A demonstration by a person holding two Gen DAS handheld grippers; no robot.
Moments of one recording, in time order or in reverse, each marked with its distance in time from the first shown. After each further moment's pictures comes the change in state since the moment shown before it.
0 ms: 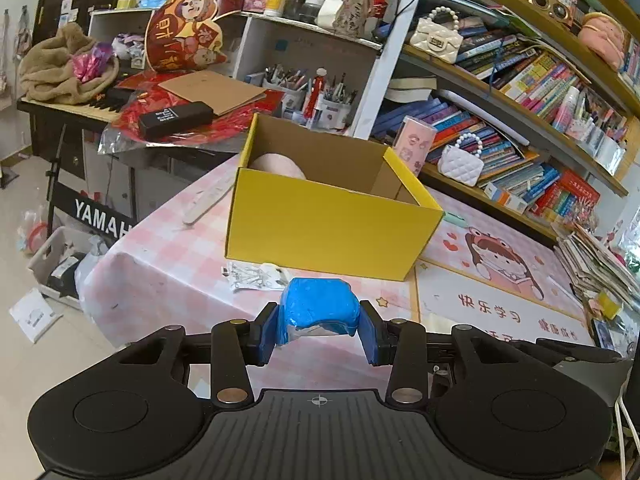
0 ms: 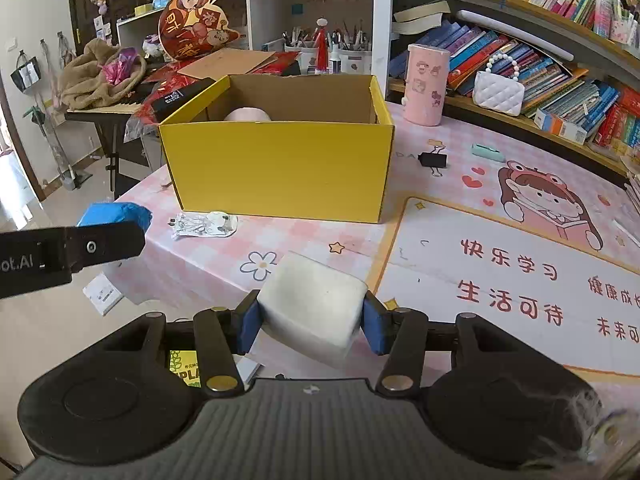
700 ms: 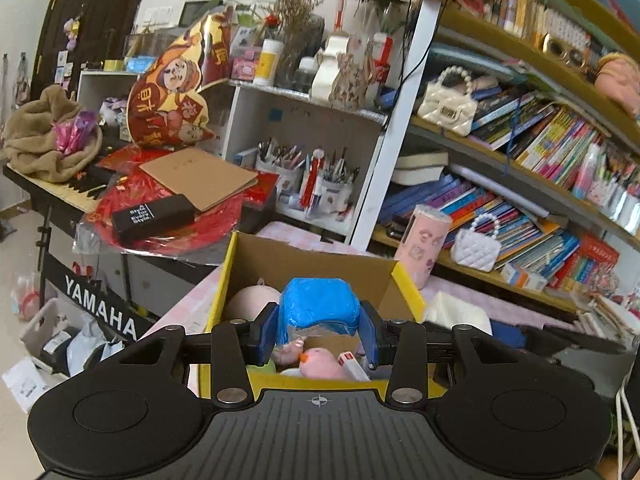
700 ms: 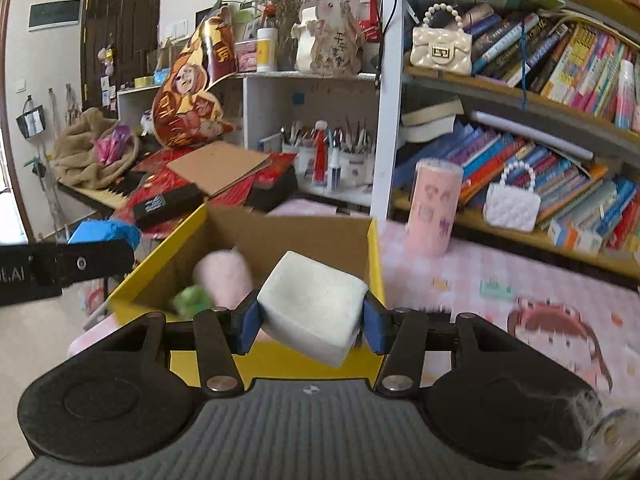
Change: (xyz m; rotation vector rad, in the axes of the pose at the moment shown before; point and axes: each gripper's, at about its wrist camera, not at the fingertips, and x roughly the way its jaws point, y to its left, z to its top) left arm 0.077 -0.022 0.115 0.029 -0.170 0.031; right arm 0.057 -0.027 0.137 -0.041 -0.256 -0.007
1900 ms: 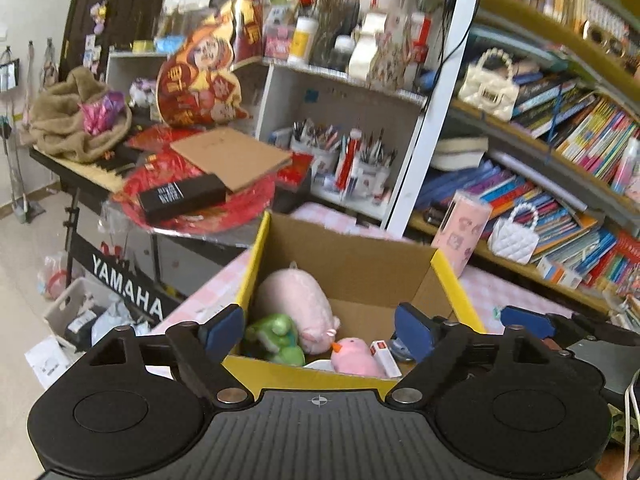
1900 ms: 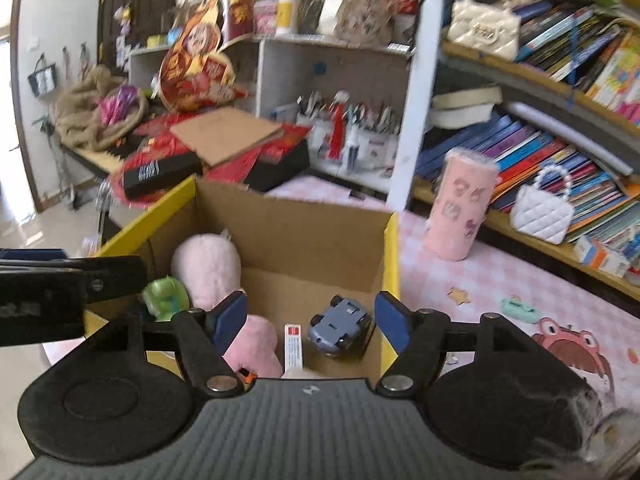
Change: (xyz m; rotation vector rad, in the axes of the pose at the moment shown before) left arm 0.001 0.010 -0.005 -0.034 0.033 0.097; right arm 0.042 0.001 0.003 -0.076 0.057 0.021
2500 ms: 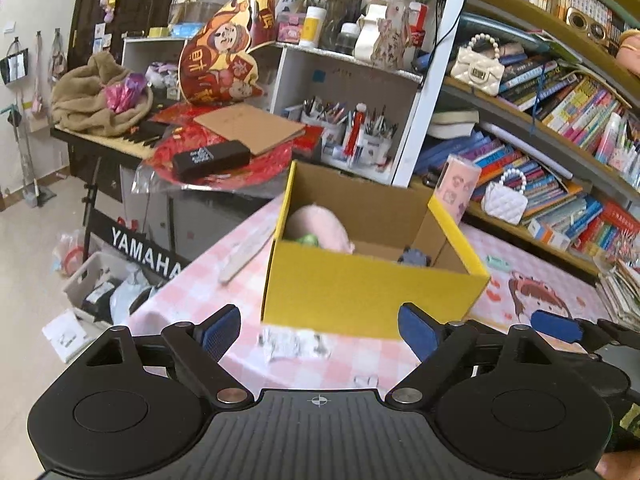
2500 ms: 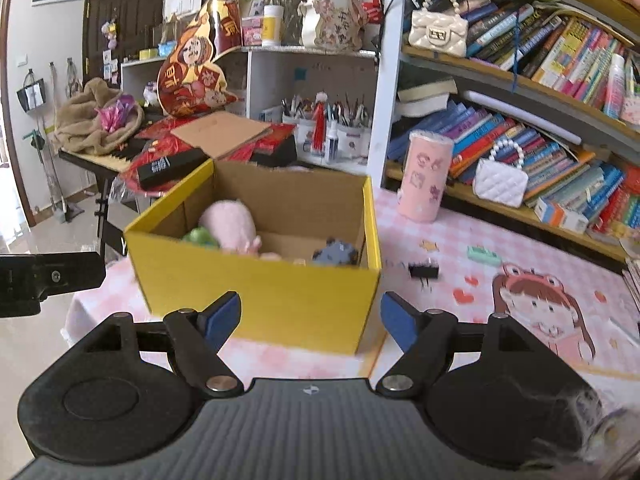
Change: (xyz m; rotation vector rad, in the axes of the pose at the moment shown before) left arm -0.072 0.022 -0.056 0.009 0.071 0.006; right arm -0.094 0.025 -0.068 0.047 0.020 -0.049
